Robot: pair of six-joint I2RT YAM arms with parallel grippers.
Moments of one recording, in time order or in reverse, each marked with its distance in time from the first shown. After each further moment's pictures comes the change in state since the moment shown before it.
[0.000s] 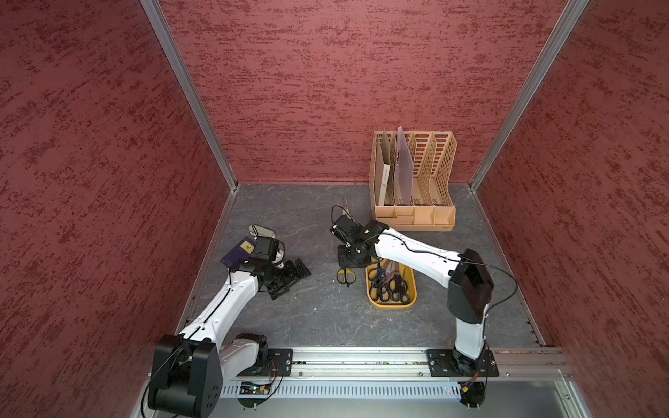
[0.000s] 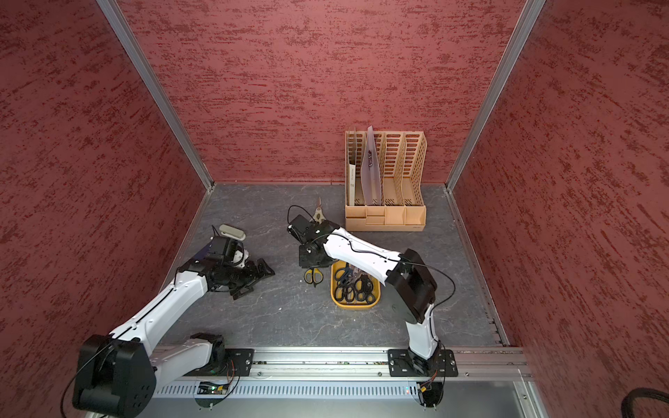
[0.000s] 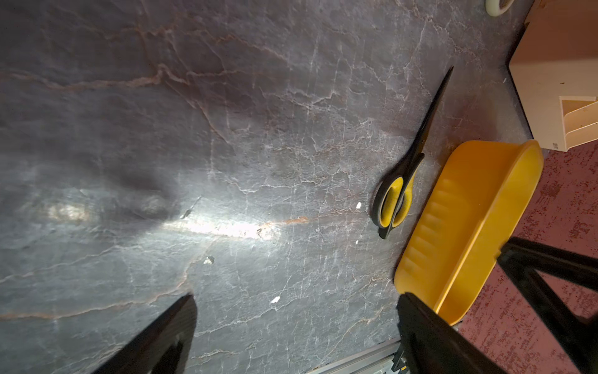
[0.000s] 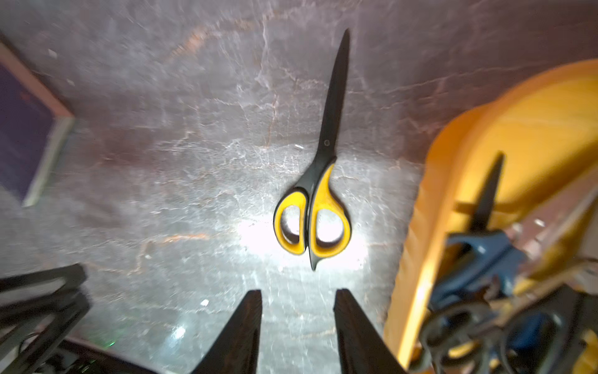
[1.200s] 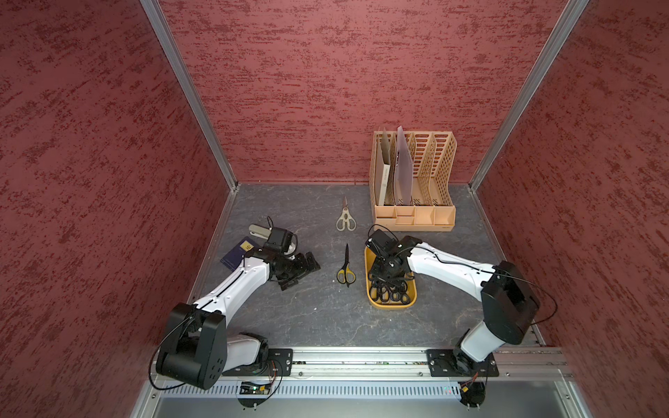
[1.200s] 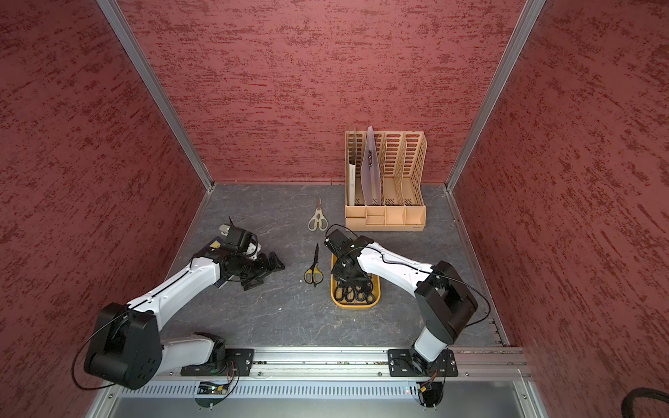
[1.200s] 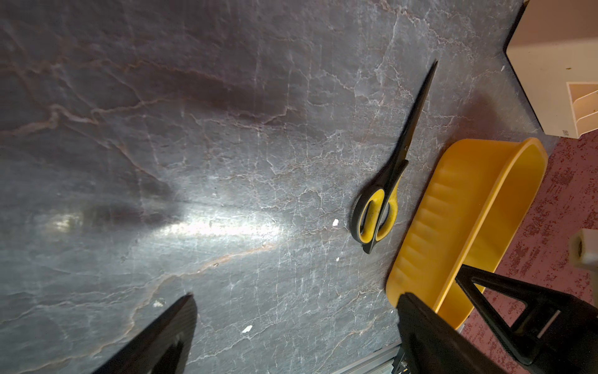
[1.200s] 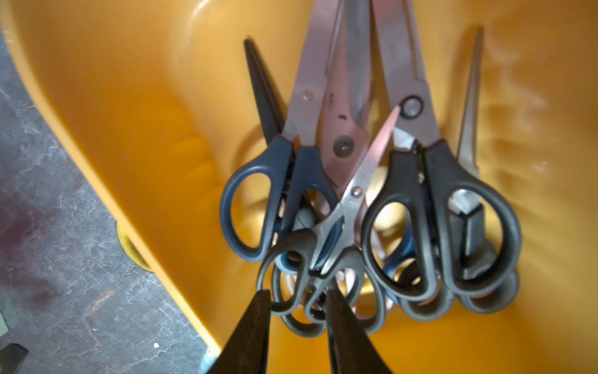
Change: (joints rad) left arm -0.095 0.153 0.084 0.071 -0.025 -0.028; right arm -0.120 -0.219 -0.467 0.119 -0.045 0.401
